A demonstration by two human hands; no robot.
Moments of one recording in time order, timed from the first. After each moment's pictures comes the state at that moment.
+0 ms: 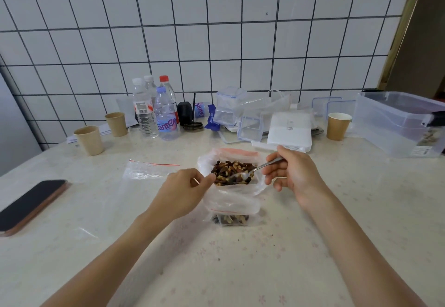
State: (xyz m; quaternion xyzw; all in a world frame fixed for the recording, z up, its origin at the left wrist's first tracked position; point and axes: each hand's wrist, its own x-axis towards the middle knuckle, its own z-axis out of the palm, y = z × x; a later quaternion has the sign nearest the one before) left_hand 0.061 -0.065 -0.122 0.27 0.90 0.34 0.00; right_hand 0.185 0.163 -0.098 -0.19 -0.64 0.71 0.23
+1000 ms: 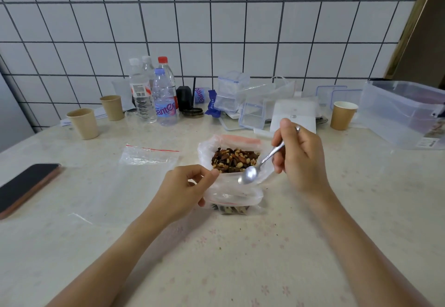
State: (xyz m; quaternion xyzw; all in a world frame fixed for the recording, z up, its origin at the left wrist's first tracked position) left_hand 0.083 -0.077 -0.140 0.29 0.81 0.51 0.07; right_hand 0.196 0.131 -0.092 -0.04 -0.74 0.52 0.43
